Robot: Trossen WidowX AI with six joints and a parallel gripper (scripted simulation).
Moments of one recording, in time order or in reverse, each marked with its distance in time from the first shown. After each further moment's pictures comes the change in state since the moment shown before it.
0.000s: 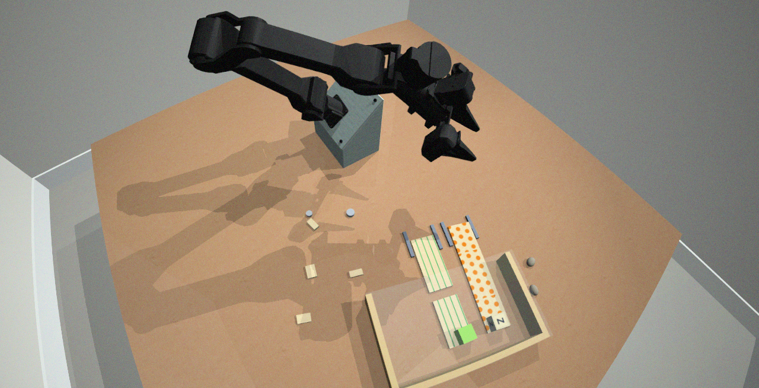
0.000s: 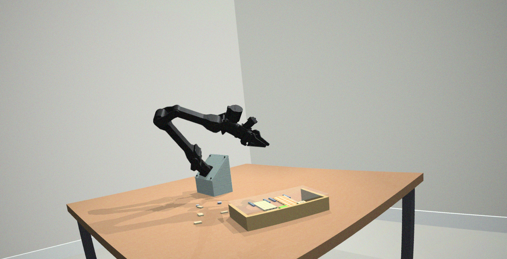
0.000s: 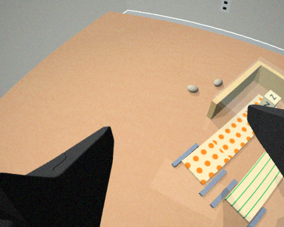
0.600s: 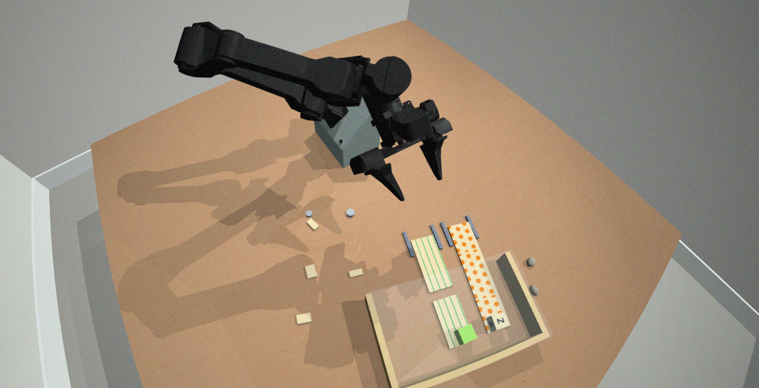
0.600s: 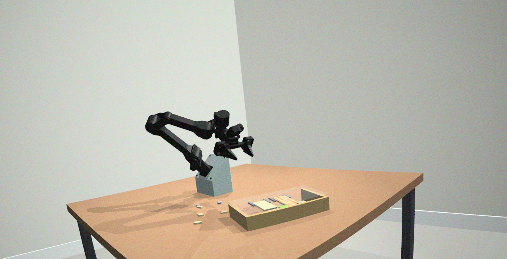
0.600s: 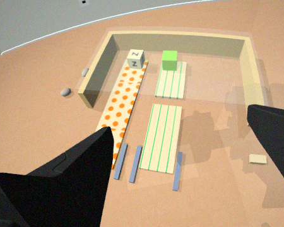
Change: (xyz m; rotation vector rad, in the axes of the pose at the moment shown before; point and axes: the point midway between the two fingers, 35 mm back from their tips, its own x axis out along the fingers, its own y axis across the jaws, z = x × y) arm -0.042 -0.097 -0.064 0.418 0.091 -0.544
